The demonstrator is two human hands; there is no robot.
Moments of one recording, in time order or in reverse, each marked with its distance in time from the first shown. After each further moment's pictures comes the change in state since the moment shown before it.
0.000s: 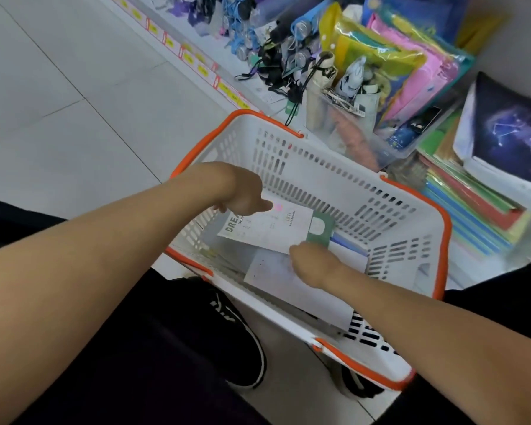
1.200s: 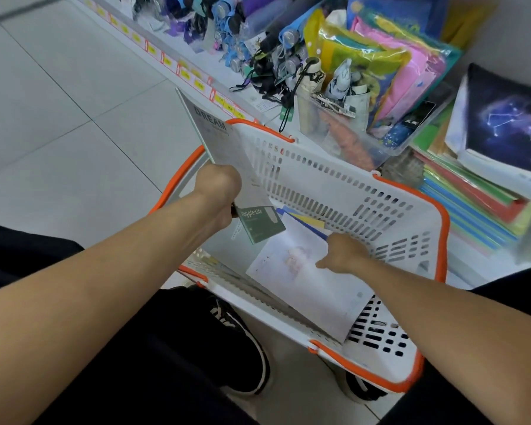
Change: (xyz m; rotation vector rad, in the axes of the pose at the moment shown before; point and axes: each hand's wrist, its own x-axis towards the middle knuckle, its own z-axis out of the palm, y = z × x) left_hand -0.007 0.023 0.017 -1.816 0.637 -0.241; right_hand -0.012 0.061 -0.012 0.305 -0.061 0.371
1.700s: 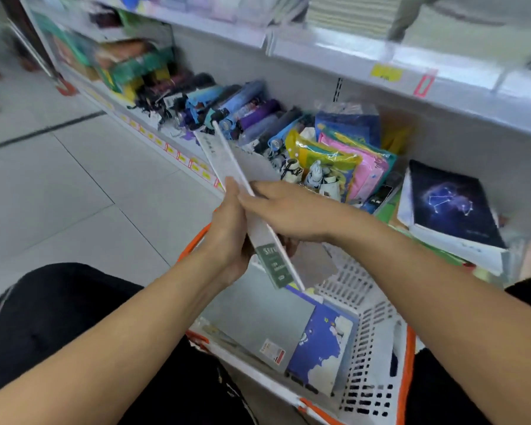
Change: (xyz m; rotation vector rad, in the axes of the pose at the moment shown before) left_hand -0.096 0.065 0.004 -0.356 -0.485 0.274; right_hand -0.212 -0.113 -0.214 0.529 0.220 -0.630
